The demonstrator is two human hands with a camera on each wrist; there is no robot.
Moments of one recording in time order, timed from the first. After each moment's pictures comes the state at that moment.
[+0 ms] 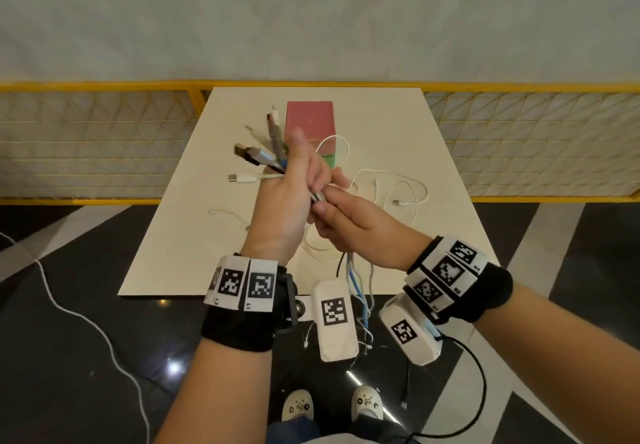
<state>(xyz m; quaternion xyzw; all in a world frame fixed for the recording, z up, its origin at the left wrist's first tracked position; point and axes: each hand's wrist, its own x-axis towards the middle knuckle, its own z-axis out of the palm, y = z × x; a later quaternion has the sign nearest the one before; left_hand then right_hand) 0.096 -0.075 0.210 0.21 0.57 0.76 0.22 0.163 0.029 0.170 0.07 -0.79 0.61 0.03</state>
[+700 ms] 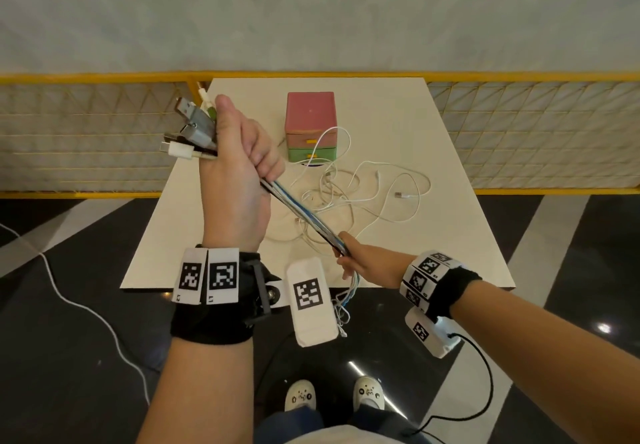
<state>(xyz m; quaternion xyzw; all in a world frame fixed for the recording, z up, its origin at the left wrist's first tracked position) 0.073 -0.097 0.224 0.15 0.45 0.87 0.13 0.174 0.063 0.064 -0.02 -0.91 0.38 -0.17</state>
